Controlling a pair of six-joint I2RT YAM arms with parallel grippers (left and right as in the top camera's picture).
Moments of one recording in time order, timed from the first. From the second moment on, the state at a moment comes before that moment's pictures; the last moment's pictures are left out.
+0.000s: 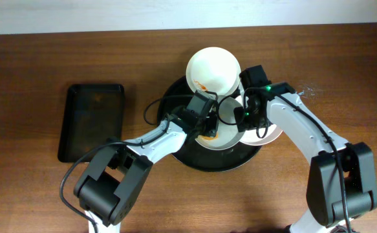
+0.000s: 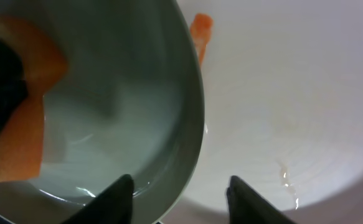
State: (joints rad) left arm -0.65 1.99 1.18 -0.13 0.08 -0.36; right arm 0.26 1.80 1.28 -0.87 0.01 0.10
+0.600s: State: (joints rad) left arm -0.65 1.99 1.18 -0.13 0.08 -0.36; right arm 0.26 1.84 1.26 -0.79 -0.01 0.13
